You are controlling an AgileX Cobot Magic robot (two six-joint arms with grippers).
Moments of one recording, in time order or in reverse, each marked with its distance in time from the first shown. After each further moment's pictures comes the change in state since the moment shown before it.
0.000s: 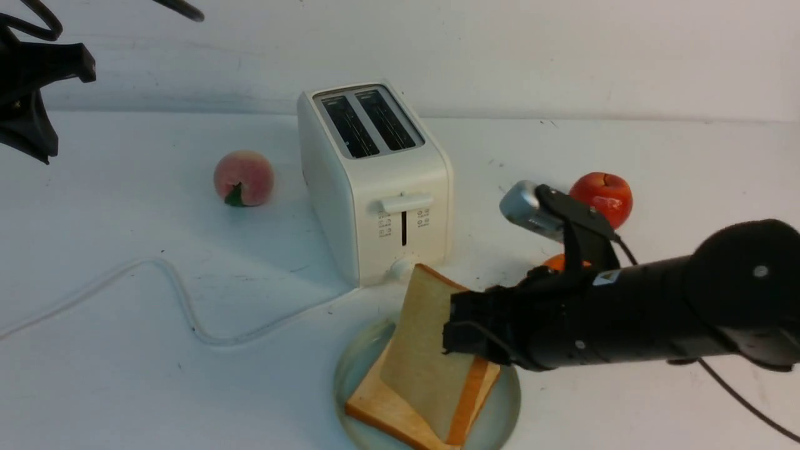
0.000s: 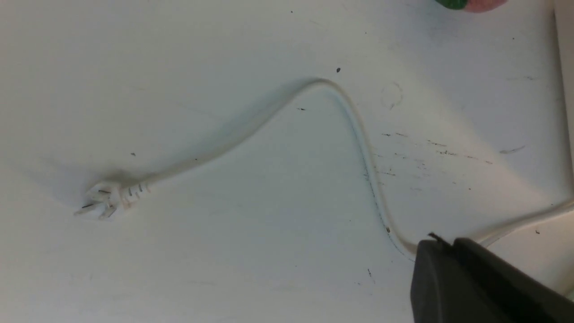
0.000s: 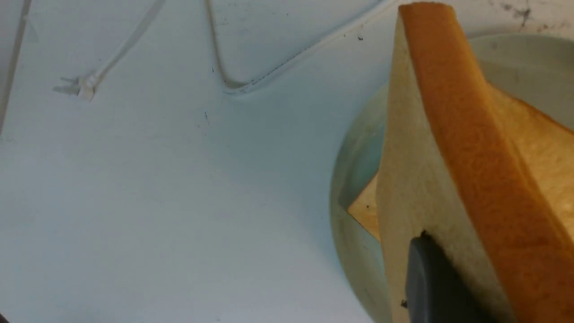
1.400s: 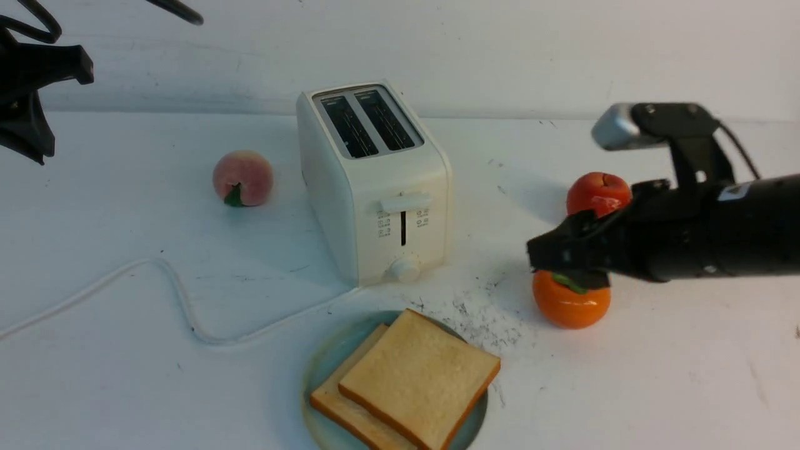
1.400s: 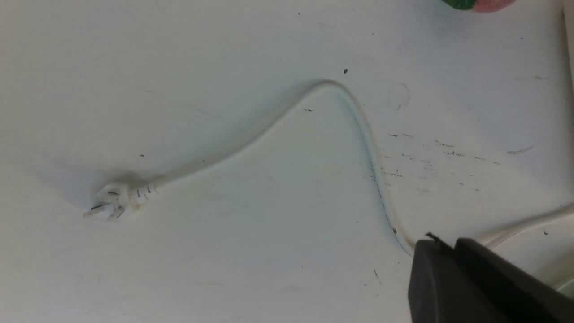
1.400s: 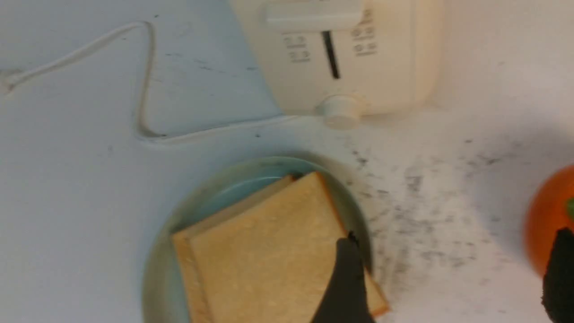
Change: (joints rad) right arm -0.270 -0.174 -0.095 -0.360 0.160 -0.230; left arm 0.000 0.000 0.000 0.013 0.000 0.002
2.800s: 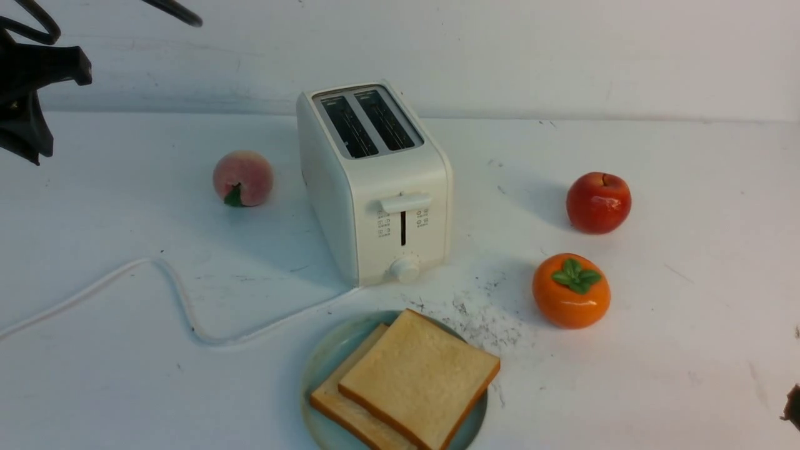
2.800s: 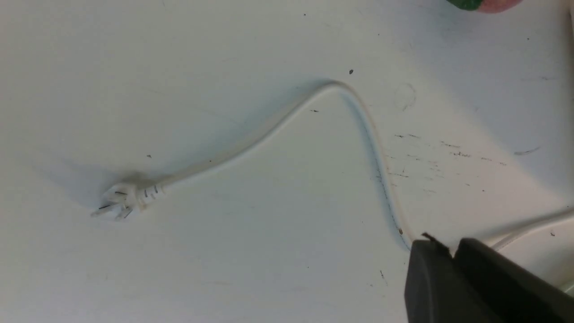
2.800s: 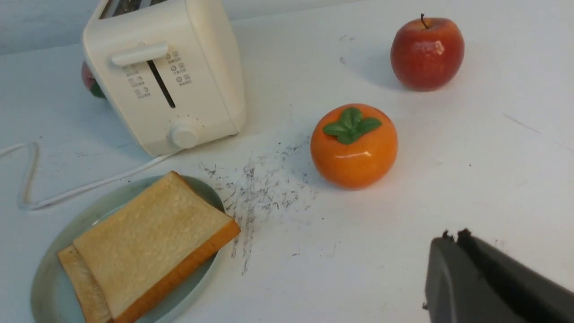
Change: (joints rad) right arm -0.066 -0.962 0.780 -0.419 -0.282 0.554; left arm 0.000 0.000 0.000 0.012 0.000 0.001
